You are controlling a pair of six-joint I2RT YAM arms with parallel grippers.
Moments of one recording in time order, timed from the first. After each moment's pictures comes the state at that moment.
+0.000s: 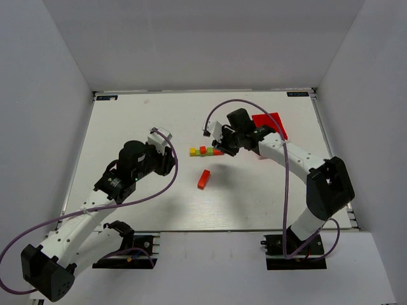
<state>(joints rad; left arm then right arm) -0.53 0.86 0.73 -0.27 0.14 -0.03 0.64 1.62 1.23 -0.47 -0.24 -0.66</state>
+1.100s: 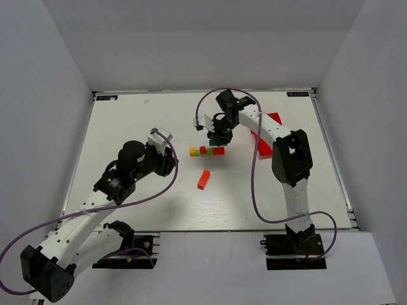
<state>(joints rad) -0.53 0.85 0.73 -0.27 0.17 -0.03 0.55 2.12 1.88 -0.98 -0.45 -1.10</state>
